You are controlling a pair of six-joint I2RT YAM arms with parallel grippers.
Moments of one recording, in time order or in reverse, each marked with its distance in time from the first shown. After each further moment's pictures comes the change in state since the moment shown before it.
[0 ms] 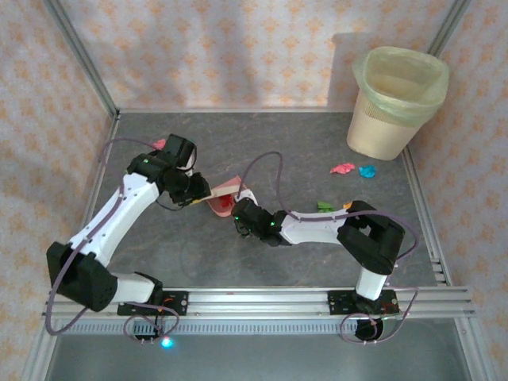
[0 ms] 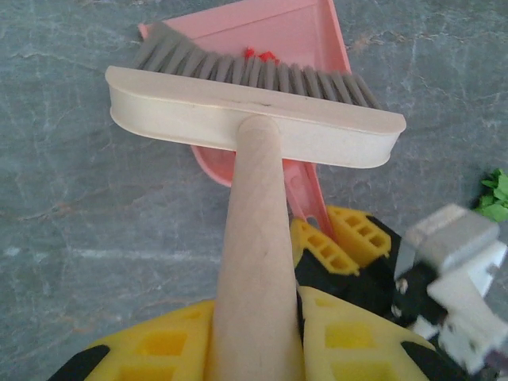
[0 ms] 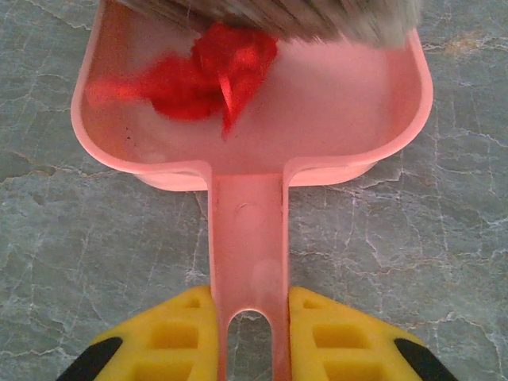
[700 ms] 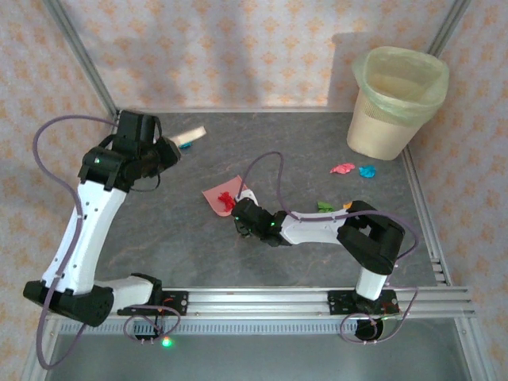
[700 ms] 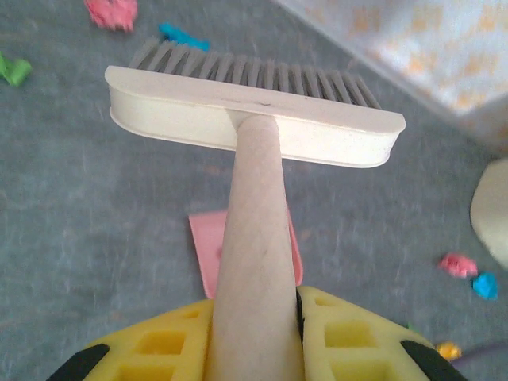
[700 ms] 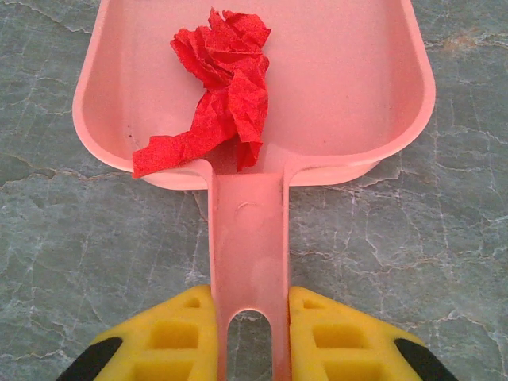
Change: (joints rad) left arm 0.107 -0.060 0.352 -0.042 -0.292 -0.057; right arm 0.000 0.000 -0.005 0.008 -0.002 0.010
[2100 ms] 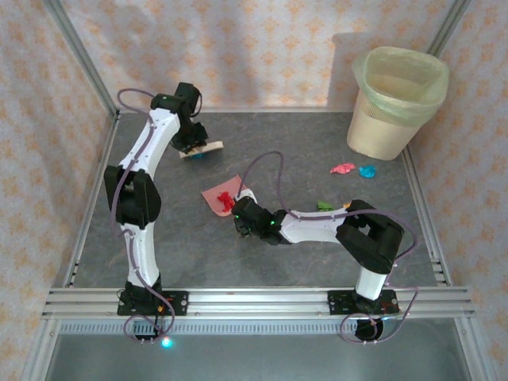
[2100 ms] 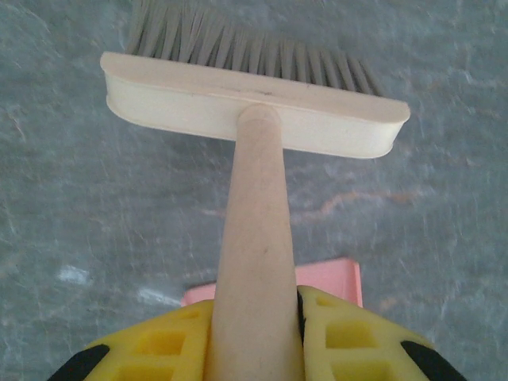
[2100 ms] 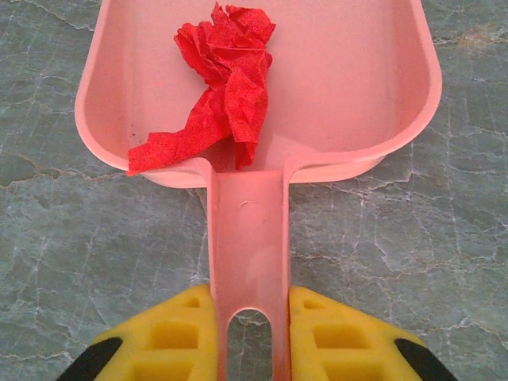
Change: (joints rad) left arm 0.048 0.791 0.436 -0.122 0.116 0.111; right arm -0.008 0.010 0.008 0.000 -0.033 -0.004
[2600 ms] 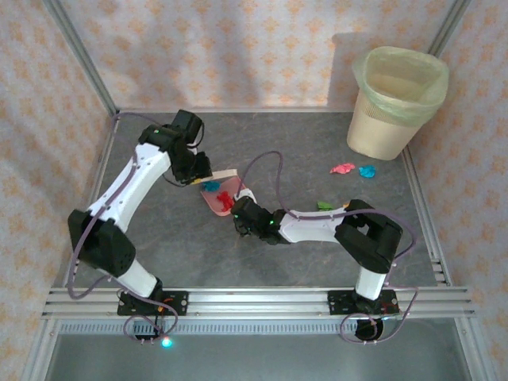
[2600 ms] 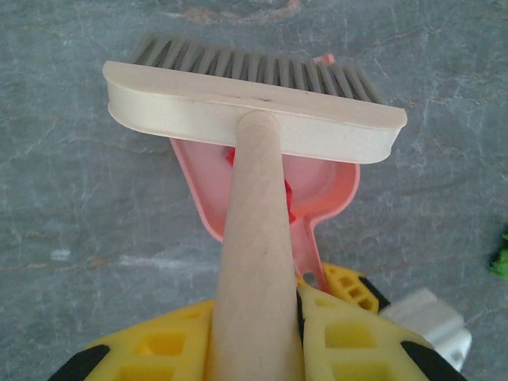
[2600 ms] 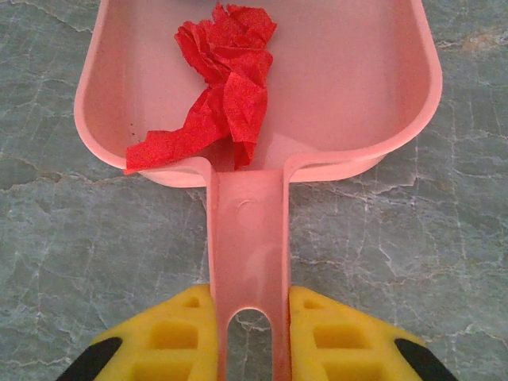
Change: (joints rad) left arm -0.129 -0.485 -0.484 0.048 0.089 -0.004; right arm 0.000 0.012 0.013 0.000 0.000 0.000
